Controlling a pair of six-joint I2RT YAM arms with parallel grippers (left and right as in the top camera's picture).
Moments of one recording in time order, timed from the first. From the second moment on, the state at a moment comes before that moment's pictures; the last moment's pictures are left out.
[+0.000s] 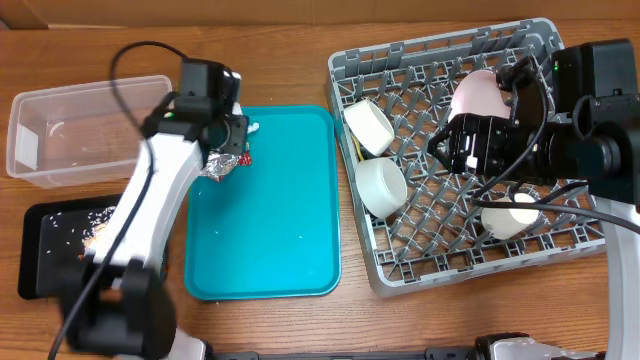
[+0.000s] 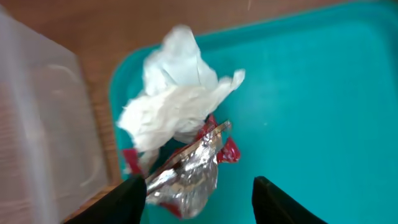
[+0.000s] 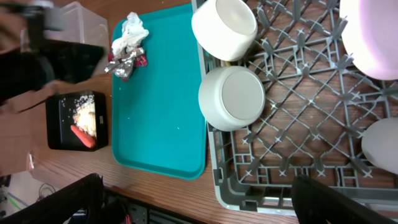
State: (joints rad) left arm -0.14 1.73 1.34 -0.71 -0.08 0.05; right arm 0.11 1.44 1.94 -1.61 -0.40 0.24
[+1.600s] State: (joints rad) left arm 0.11 1.70 1.44 -0.59 -0.23 0.08; right arm 0.11 1.44 1.94 -1.64 -0.39 0.23
